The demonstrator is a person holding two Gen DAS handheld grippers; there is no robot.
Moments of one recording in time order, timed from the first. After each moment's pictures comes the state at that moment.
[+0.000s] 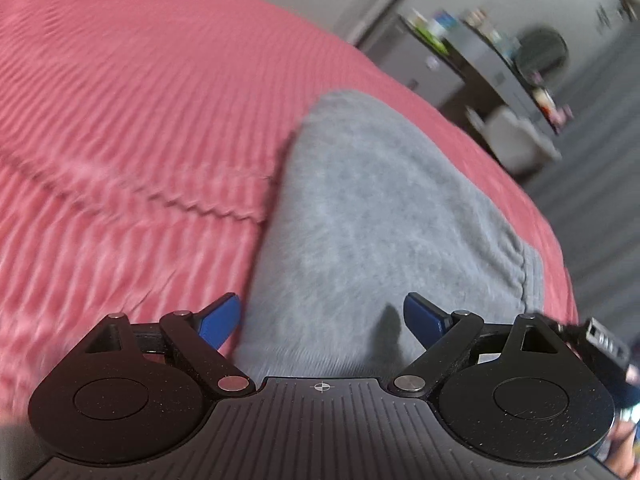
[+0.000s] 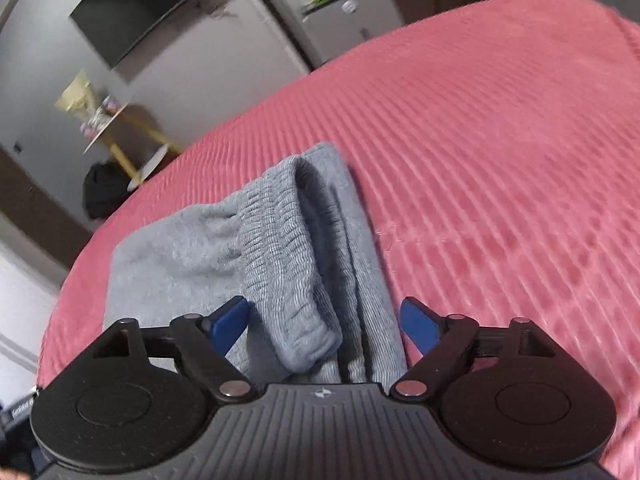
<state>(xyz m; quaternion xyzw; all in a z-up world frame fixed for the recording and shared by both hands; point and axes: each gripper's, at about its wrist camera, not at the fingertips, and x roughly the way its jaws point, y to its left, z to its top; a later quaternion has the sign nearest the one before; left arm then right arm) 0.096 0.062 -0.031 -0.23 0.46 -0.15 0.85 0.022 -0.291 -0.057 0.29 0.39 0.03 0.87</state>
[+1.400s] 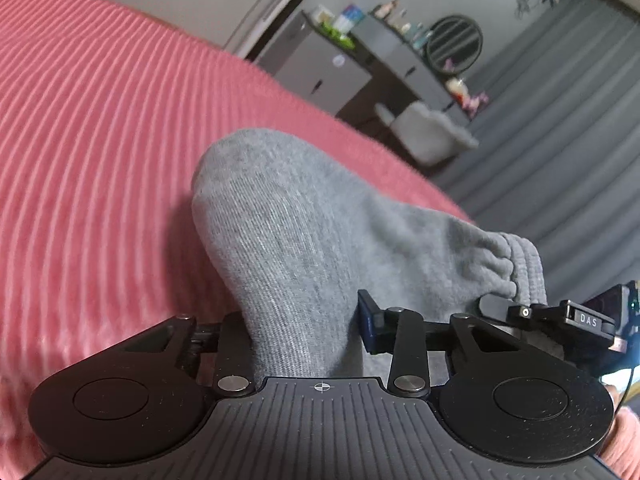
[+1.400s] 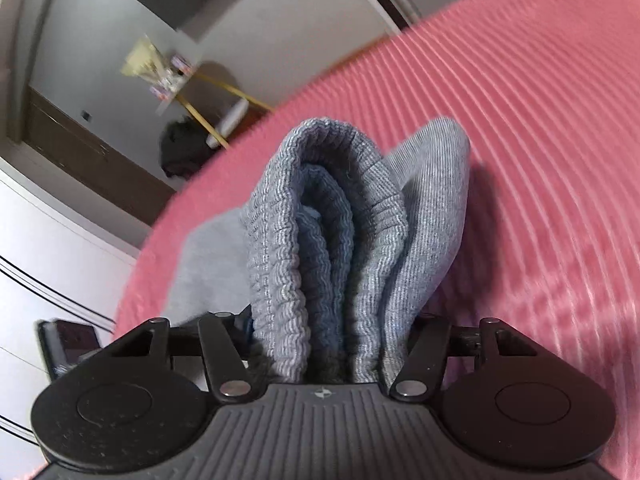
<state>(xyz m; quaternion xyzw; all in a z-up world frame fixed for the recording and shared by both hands) 0.193 0.052 -0.015 -0.25 0.40 -0.29 0.83 0.115 -0.263 -0.024 0.32 0.39 0.17 0.85</state>
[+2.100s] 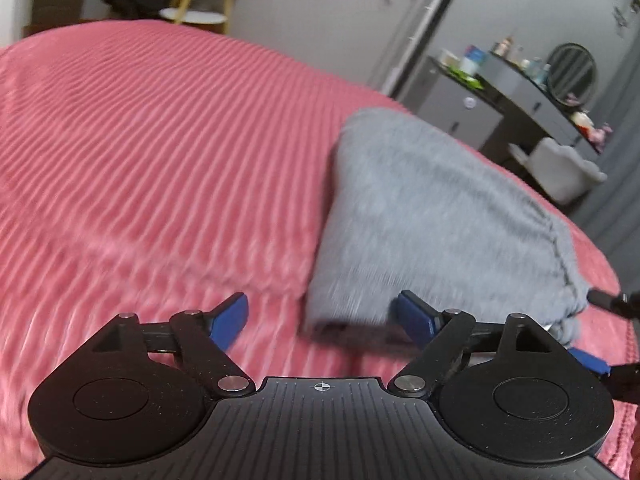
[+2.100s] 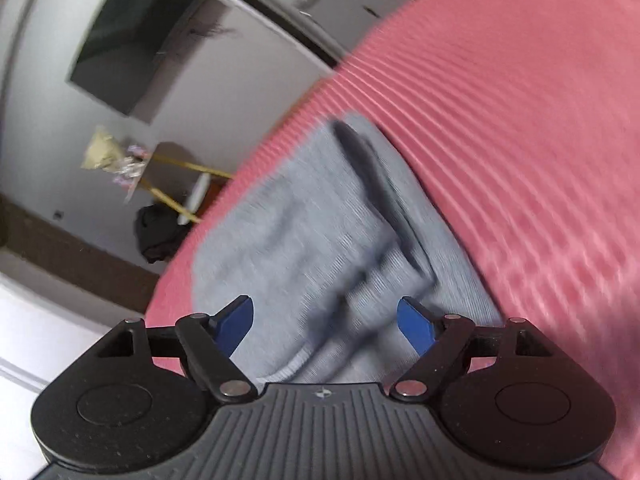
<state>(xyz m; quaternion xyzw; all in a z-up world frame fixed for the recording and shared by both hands) 0.092 0.055 -0.022 -0.19 0.39 -0.03 0.90 0.073 -0.285 -0.052 0.43 0.37 0.04 0.82</state>
